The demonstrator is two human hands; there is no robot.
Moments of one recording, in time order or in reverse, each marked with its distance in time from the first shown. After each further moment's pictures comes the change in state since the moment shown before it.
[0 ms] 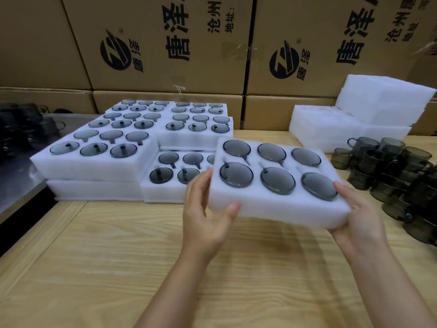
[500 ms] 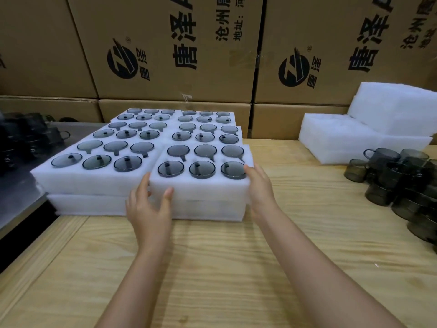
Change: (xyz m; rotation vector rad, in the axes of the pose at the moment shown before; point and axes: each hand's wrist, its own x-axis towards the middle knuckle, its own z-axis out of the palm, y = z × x) left_hand 0.066 -0.063 -0.080 0.642 0.433 -0.119; right_hand 0.088 0.096 0.135 -0.221 -0.046 0.052
